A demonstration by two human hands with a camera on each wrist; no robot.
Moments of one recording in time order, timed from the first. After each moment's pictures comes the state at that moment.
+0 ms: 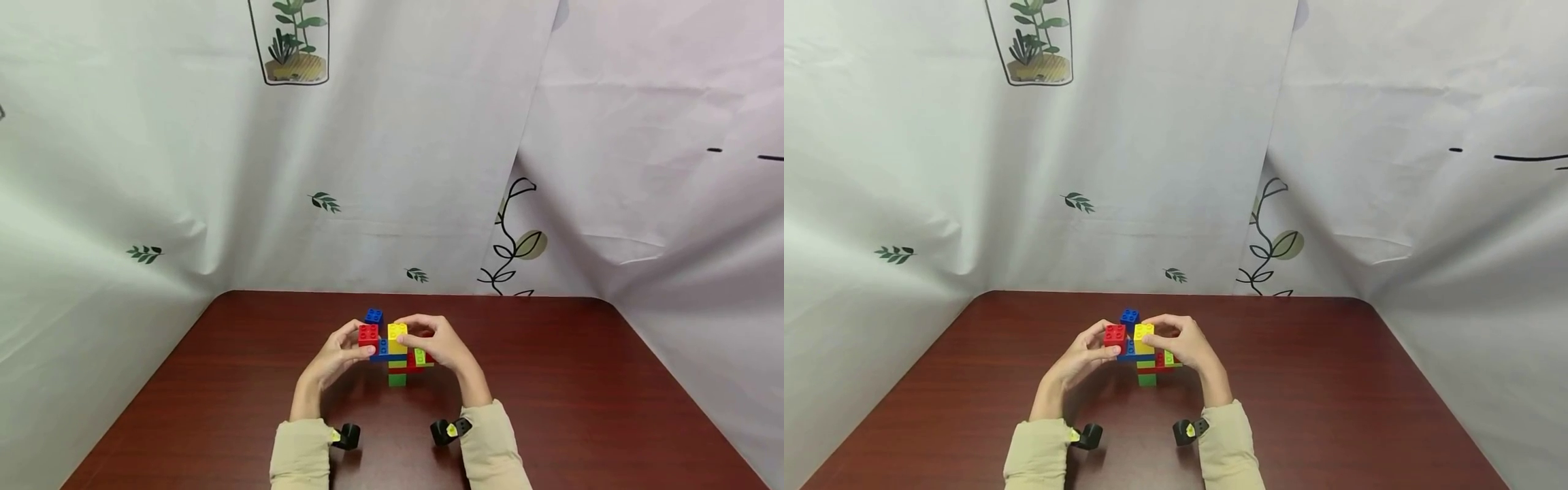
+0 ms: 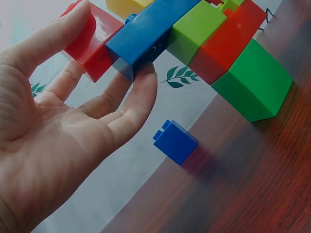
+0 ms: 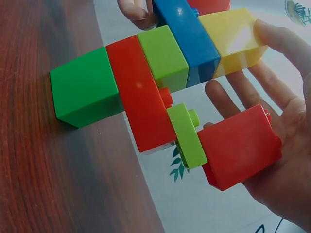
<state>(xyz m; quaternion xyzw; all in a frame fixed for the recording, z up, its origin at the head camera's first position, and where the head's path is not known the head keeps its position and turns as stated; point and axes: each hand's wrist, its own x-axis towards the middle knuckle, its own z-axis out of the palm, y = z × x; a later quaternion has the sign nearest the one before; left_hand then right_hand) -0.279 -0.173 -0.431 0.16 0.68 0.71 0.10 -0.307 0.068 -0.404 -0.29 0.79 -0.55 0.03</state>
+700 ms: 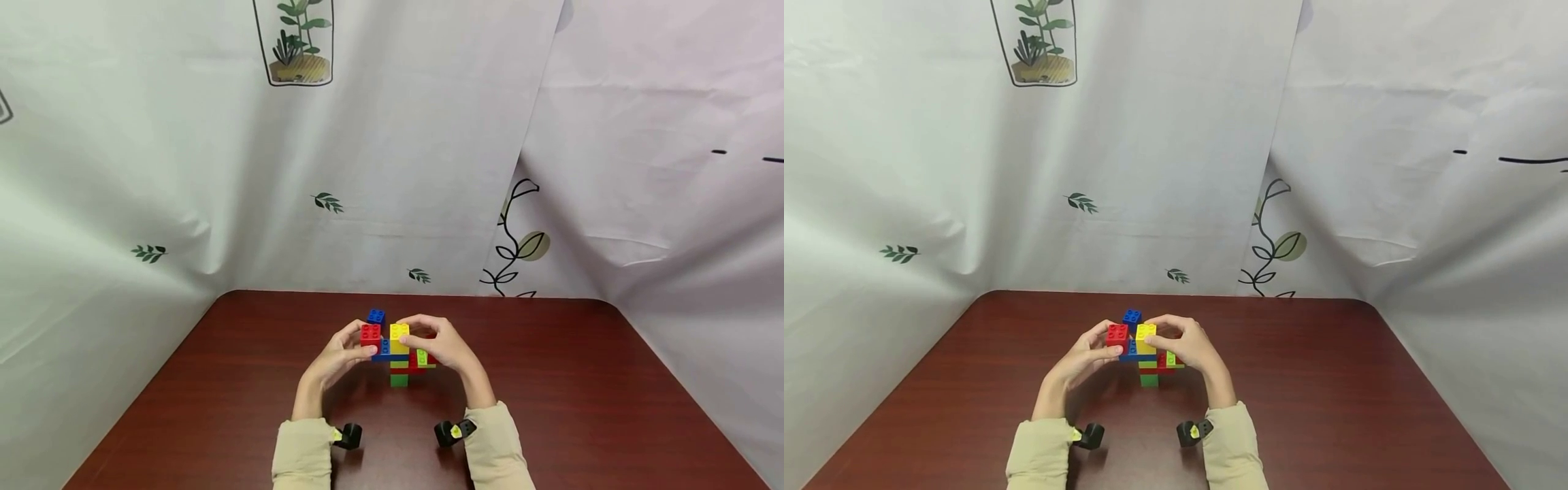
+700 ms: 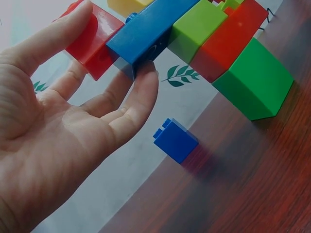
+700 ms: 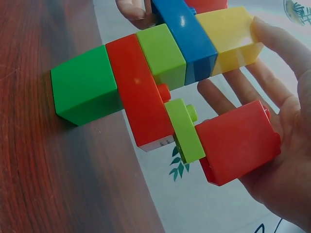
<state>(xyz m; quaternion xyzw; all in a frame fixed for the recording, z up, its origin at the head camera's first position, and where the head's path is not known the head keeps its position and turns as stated) -0.280 -0.173 -0.433 0.16 0.68 0.71 0.11 -0.307 0.070 -0.406 -0.29 0.78 -0.55 0.05</state>
